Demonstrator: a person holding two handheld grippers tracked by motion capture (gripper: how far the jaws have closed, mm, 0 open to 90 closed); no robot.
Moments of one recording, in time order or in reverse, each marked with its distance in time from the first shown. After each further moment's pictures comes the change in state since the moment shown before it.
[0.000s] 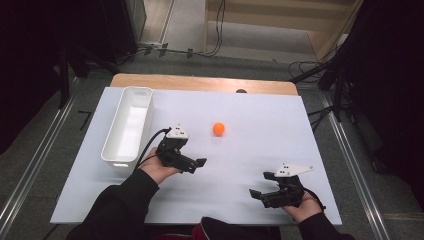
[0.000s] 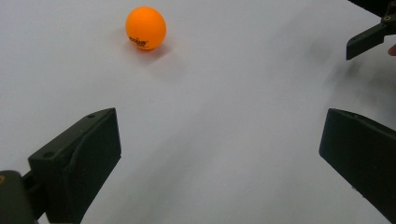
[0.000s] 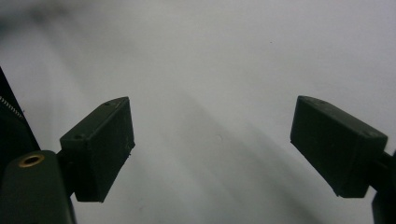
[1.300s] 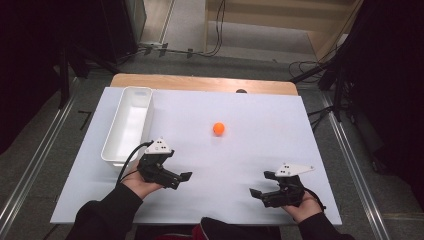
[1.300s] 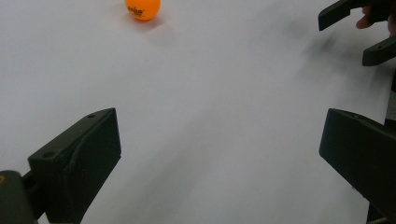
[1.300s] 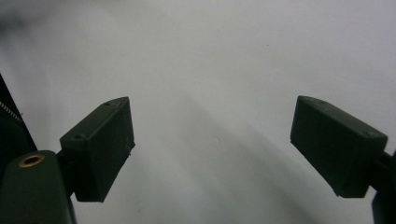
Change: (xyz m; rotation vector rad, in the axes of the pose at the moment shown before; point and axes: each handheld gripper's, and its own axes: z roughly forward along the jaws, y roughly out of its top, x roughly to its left) left arm -0.008 -0.039 -0.041 -0.019 -0.022 -0.005; right arm 0.000 0.000 0.000 -0.008 -0.007 -0.001
